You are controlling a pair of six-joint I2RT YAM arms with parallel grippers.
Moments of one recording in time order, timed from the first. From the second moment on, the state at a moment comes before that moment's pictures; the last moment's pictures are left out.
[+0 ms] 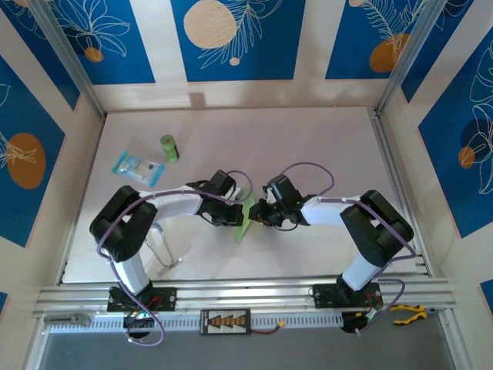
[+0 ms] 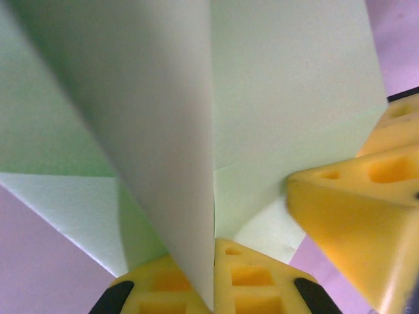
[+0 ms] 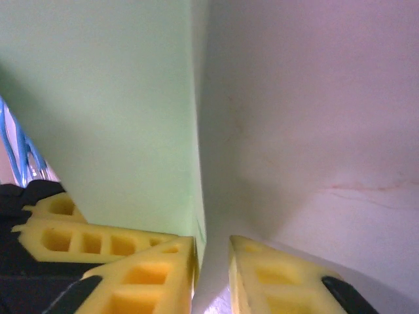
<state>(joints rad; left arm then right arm) -0.71 1.75 0.97 -0.40 0.40 -0.53 0.63 1.63 0.69 0.02 -0.44 0.90</state>
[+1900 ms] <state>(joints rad) -0.72 1.87 1.19 -0.72 0.09 -0.49 0.56 1.50 0.59 0.01 -0.44 0.88</state>
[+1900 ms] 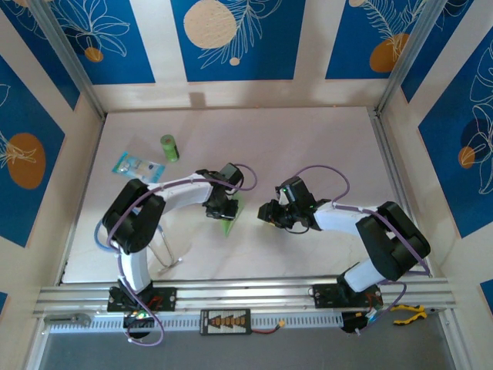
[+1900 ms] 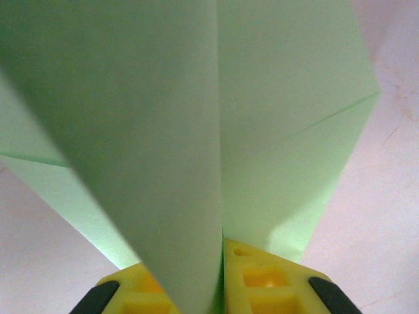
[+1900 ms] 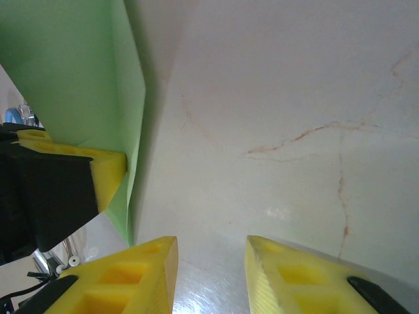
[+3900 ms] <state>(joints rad) -0.80 2.00 1.38 -0.80 -0.12 -0.75 0.32 1.09 0.46 -0.14 -0.57 0.78</state>
